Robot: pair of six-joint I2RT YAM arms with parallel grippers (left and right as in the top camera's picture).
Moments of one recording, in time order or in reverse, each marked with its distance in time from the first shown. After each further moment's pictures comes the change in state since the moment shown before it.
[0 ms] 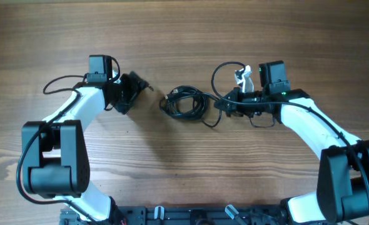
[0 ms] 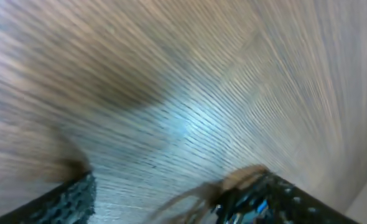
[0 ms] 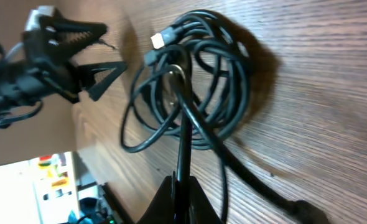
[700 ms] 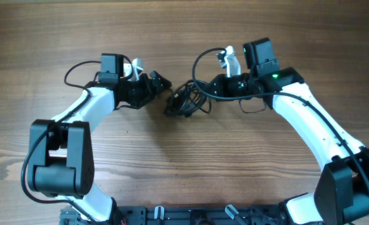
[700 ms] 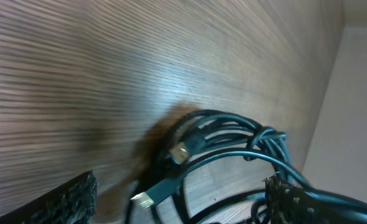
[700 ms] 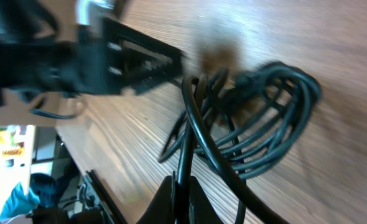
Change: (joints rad) left arm -0.093 0.000 0.000 0.078 0.264 0.237; right arm 0.133 -0.004 0.294 -0.199 0.061 -0.152
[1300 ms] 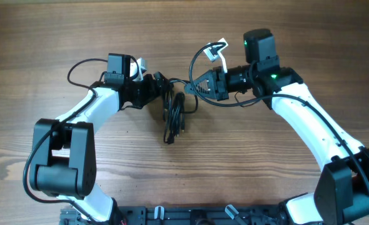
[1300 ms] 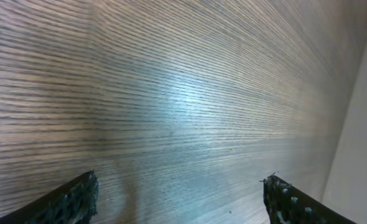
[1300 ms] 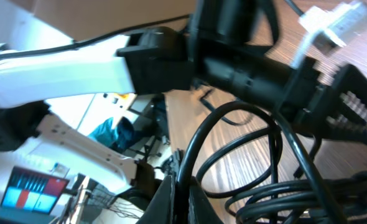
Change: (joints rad) left arm -0.032 0.000 0.000 0.014 -0.101 0.000; right arm 0.003 0.000 0.001 0.269 -0.547 -0.066
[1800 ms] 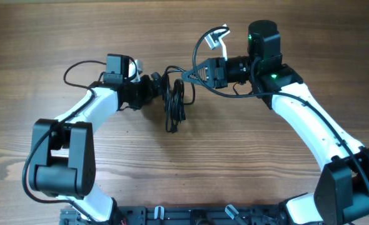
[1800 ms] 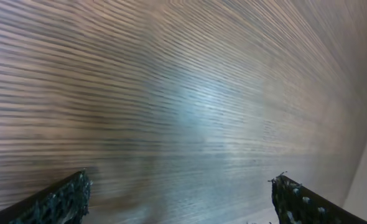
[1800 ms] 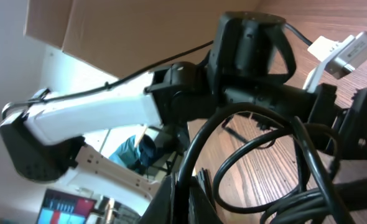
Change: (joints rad) left arm 0.023 0.000 0.000 -0.039 -0.085 -0.024; right arm 0.000 0.000 0.000 0.270 -0.021 0.362
